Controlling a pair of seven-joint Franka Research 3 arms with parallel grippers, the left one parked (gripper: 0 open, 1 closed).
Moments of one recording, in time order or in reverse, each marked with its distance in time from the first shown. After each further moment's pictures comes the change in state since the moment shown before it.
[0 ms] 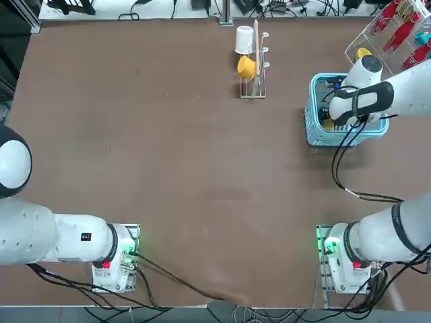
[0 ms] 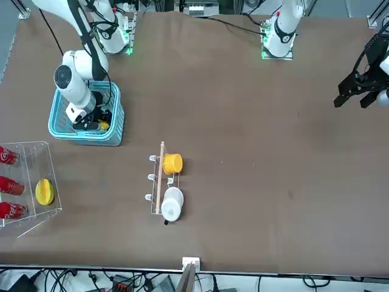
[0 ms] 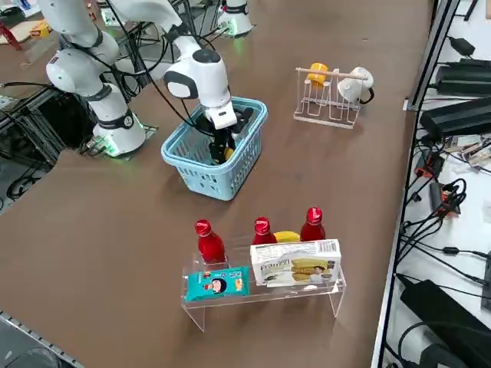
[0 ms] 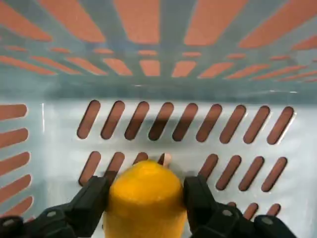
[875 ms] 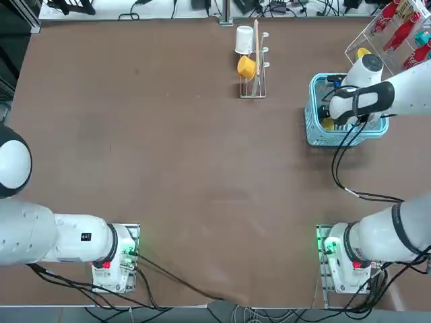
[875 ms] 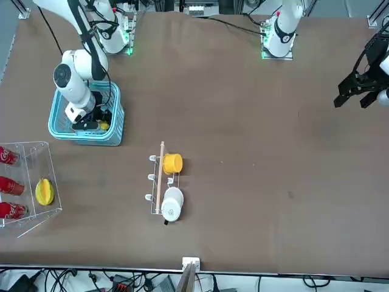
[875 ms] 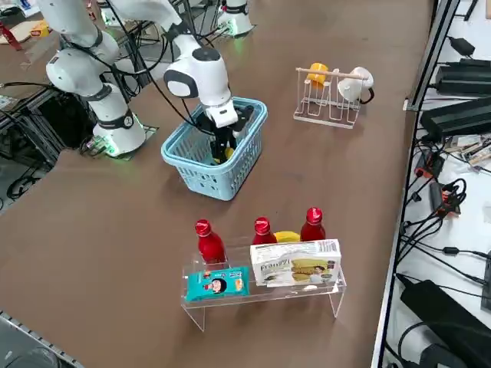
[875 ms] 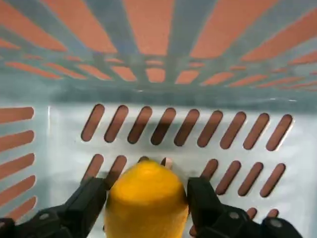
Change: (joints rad) arm 0.000 -0.002 0.001 -0.001 0.000 0.018 -0.022
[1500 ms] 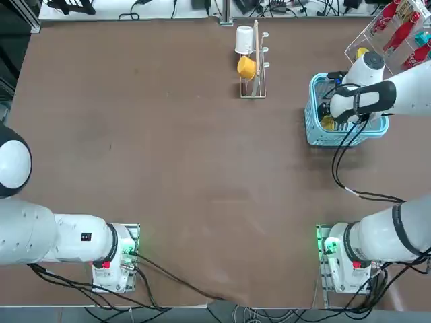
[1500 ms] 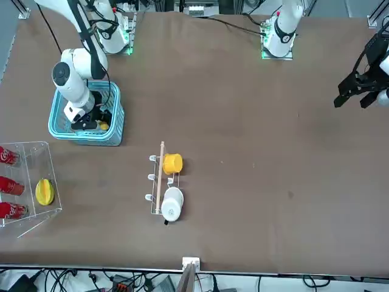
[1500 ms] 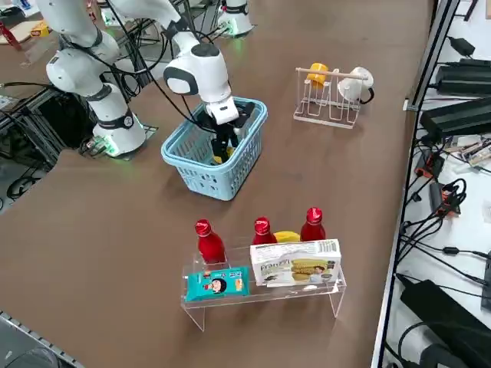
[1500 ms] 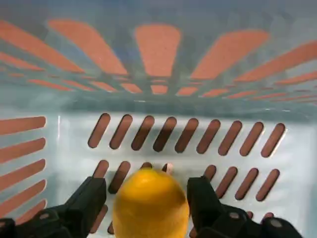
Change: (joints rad) arm 0.001 -0.024 0.003 0.003 0.000 0.000 0.000
